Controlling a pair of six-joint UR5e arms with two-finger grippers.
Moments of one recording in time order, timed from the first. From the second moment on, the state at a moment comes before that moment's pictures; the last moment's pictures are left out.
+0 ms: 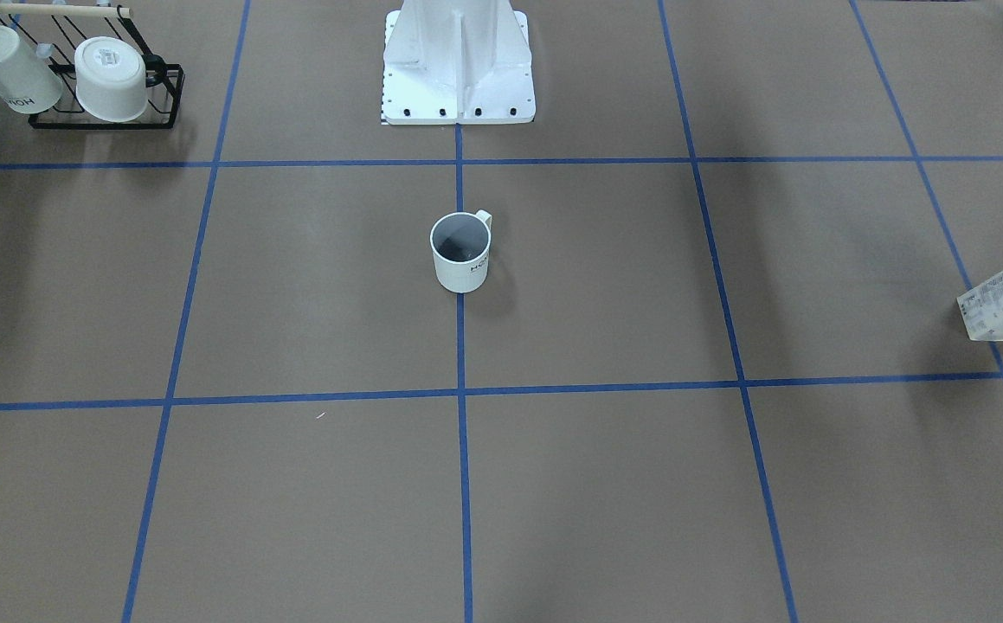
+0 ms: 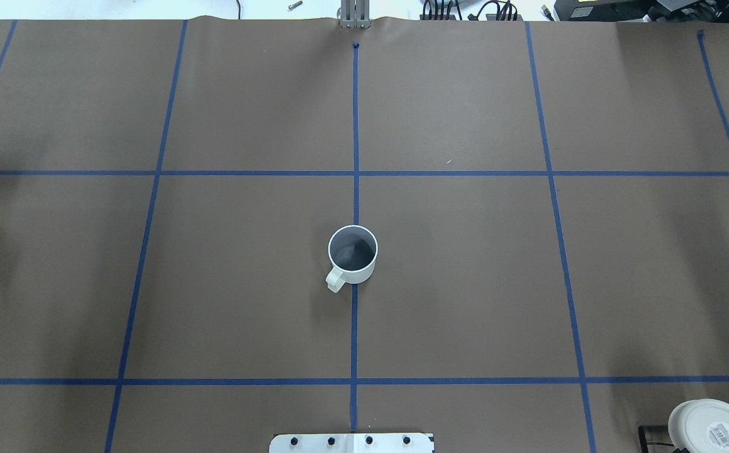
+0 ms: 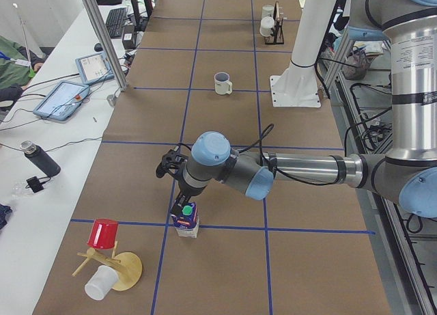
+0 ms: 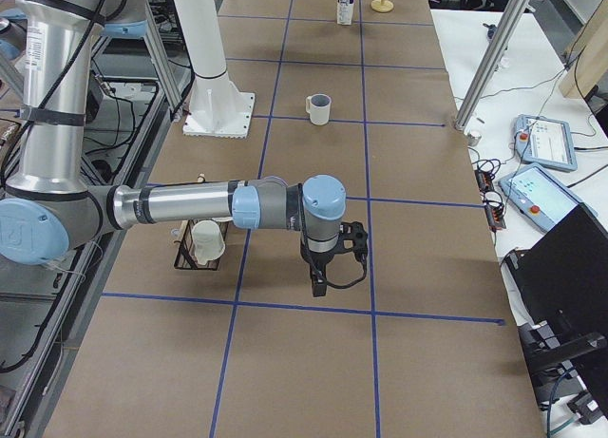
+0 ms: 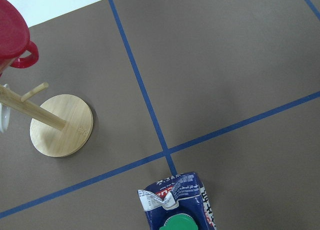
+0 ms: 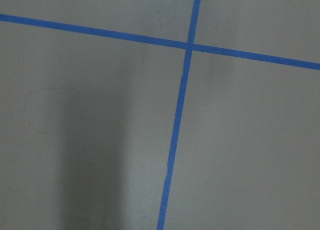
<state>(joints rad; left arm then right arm) -1.61 -1.43 -1.74 -2.00 -2.34 0.07 1.53 -1.74 1.85 -1.67 2.29 -0.12</state>
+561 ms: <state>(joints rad) -1.58 -1.51 -1.62 -2.01 -2.34 0.01 1.54 -1.75 1.84 -1.67 2.26 -0.28</state>
